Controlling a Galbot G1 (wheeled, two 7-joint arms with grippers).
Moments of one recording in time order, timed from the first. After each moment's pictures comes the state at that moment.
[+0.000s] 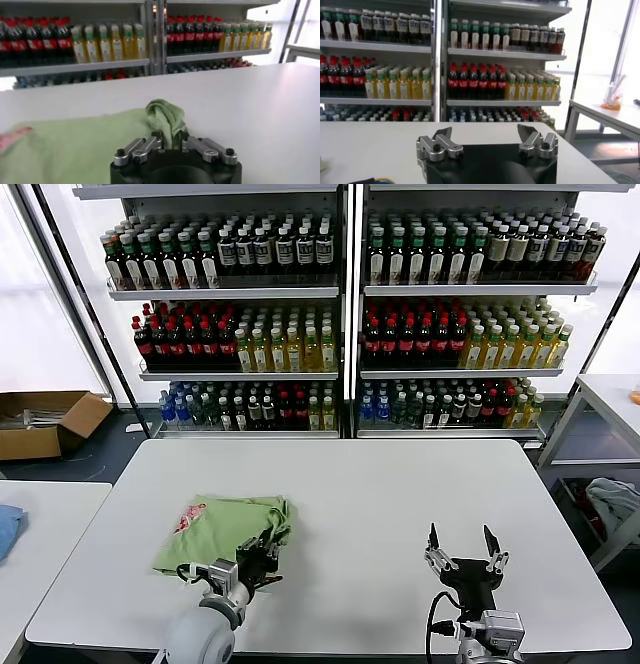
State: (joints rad) left arm 1.25 -1.26 -0.24 -1.87 -0.30 0.41 -0.05; right arm -1.61 1.38 0.38 2.35 0.06 -0.37 0.36
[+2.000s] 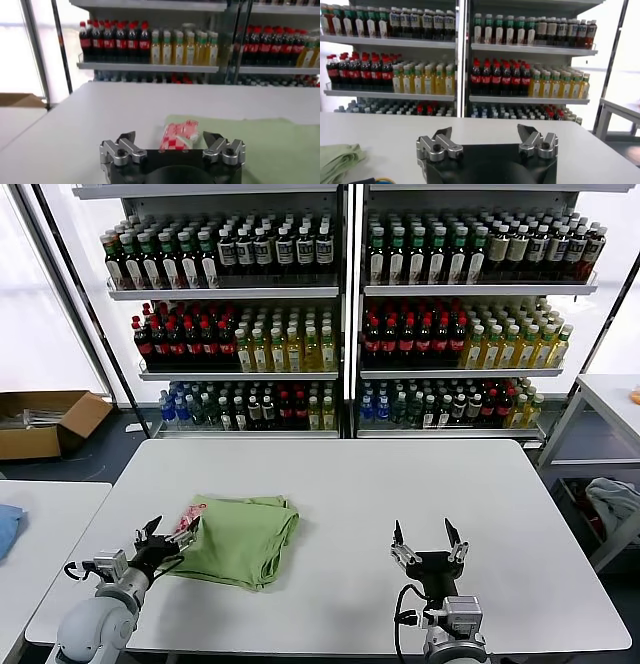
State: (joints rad) left arm 1.28 -1.07 -0.59 -1.74 -0.55 0.34 0.04; right arm -1.51 1.36 0.27 2.27 0.07 -0.41 0.37
